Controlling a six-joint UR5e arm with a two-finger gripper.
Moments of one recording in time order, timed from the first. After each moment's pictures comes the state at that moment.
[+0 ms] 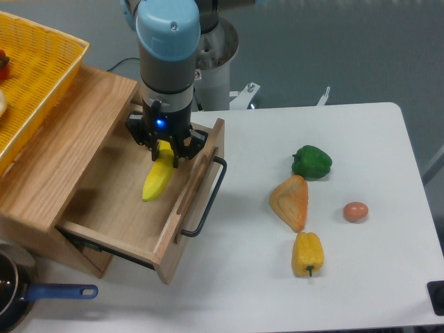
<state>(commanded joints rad) 2.29 -1.75 -1.41 -1.51 1.41 0.50</state>
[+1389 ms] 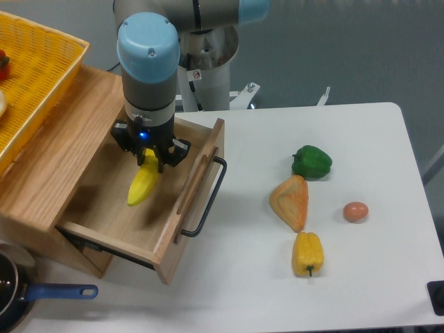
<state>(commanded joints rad) 2.24 -1.77 -1.43 -1.52 1.42 0.47</state>
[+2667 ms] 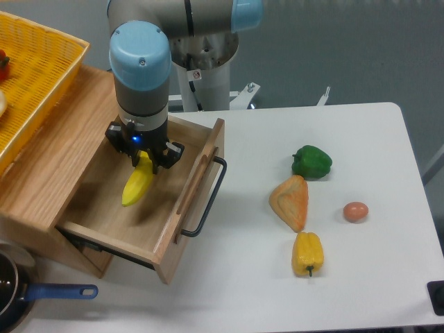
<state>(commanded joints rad) 2.22 -1.78 -1.43 -1.52 1.42 0.47</state>
